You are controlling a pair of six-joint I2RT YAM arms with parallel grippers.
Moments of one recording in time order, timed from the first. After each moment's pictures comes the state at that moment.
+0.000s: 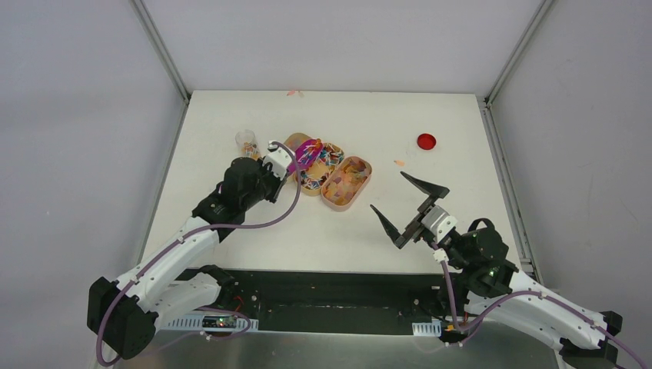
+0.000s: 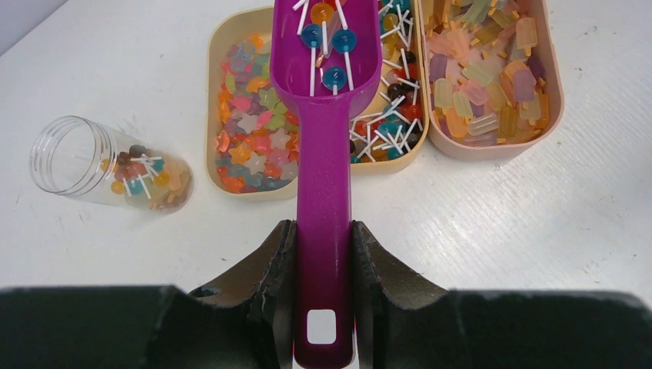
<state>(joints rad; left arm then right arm) -0.55 0.94 0.71 -0.21 -0.02 0.19 1.08 0.37 0.46 0.23 0.13 -0.51</state>
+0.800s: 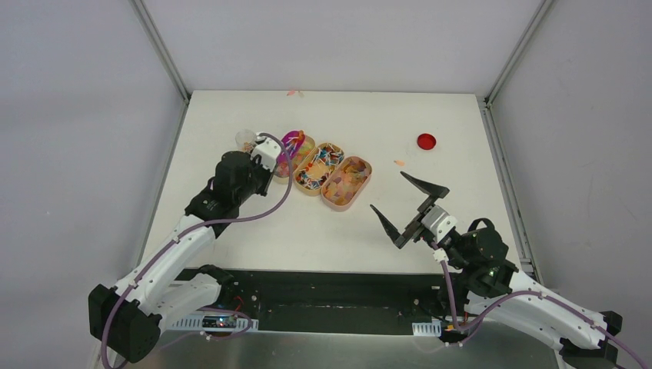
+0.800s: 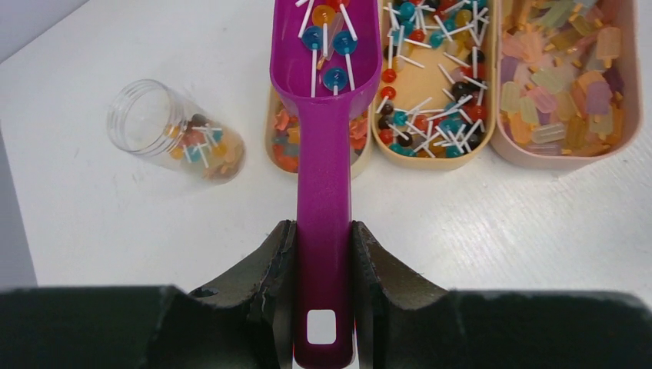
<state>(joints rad) -0.48 0.93 0.75 -0.26 -0.08 0.19 1.08 0.37 0.46 0.23 0.13 -0.51</state>
